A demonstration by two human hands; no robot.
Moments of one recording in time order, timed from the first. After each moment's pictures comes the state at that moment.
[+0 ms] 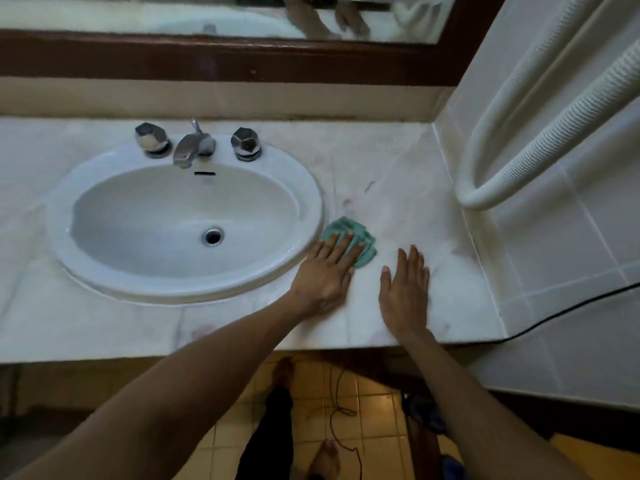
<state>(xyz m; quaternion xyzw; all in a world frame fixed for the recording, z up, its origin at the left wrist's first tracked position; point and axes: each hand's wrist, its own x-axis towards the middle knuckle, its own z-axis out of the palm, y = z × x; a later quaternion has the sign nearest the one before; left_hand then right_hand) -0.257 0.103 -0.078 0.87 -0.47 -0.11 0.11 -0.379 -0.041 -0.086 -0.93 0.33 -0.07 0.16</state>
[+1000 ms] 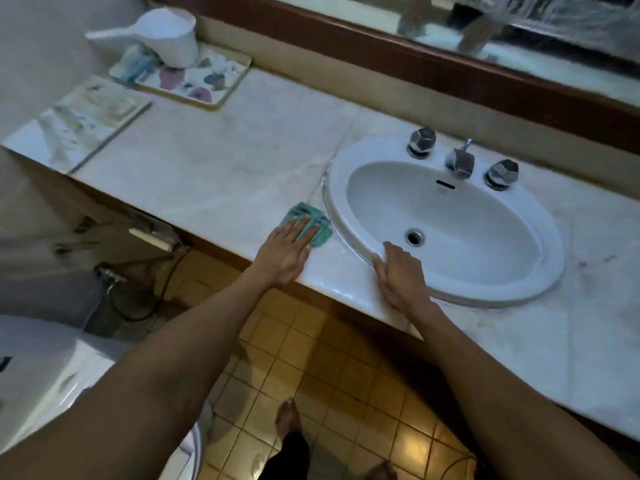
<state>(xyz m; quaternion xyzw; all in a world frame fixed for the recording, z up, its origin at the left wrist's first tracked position) -0.161 0.614 -0.059 0.97 -0.20 -0.10 0.12 -0.207 0.345 -0.037 -0.98 0.01 0.06 0.19</state>
